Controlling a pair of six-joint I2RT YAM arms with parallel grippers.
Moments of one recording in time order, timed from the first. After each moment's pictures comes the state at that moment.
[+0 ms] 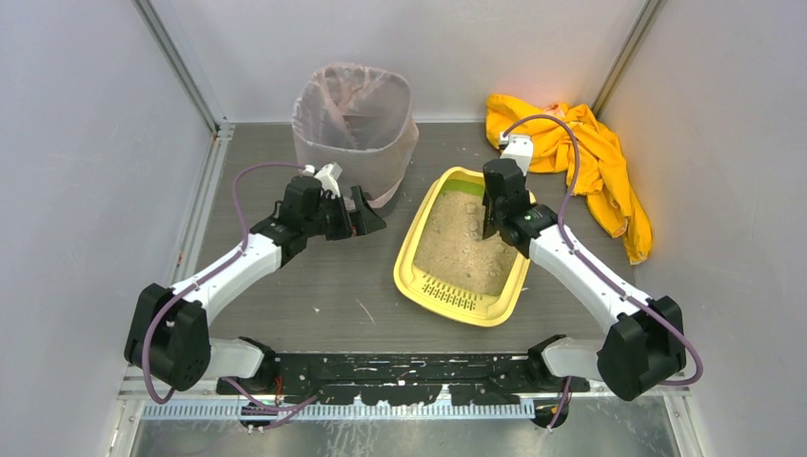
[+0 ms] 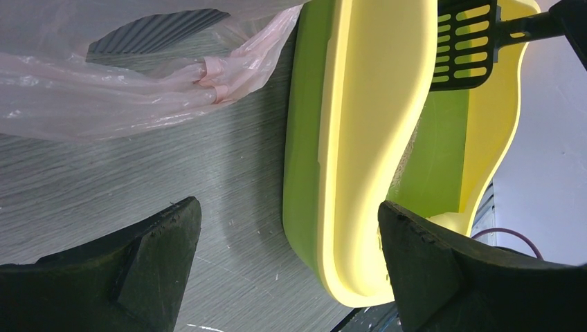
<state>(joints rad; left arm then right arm) -0.44 1.32 0.85 -0.09 0.33 -0.62 0.45 1.26 0.99 -0.25 0.58 0.29</state>
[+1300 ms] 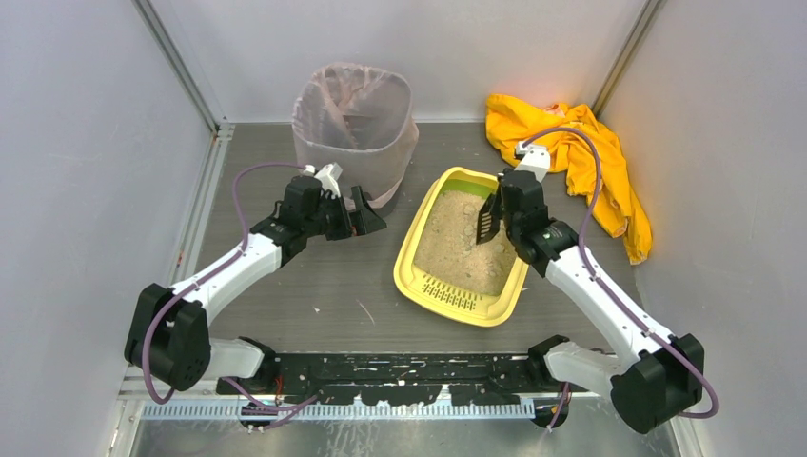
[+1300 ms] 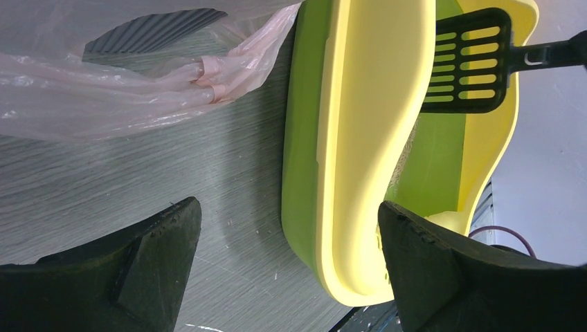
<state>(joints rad) -0.44 1.32 0.85 -0.09 0.34 -0.62 0.43 1.08 0.92 -0.29 0.48 0.36</state>
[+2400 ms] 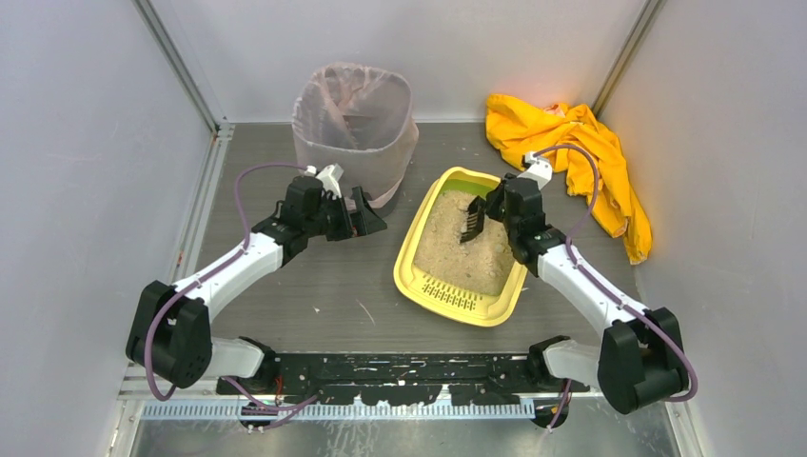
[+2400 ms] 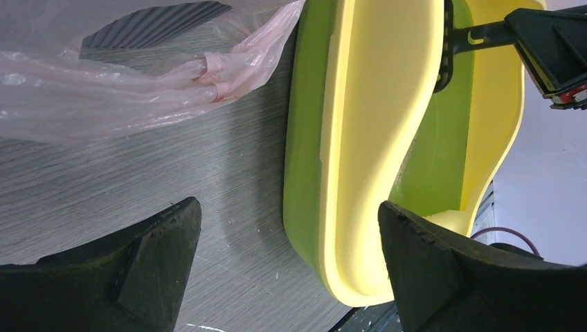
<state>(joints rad) -0.44 1.33 0.85 -0.09 0.34 -0.62 0.34 1.19 0.74 0.04 0.31 0.52</state>
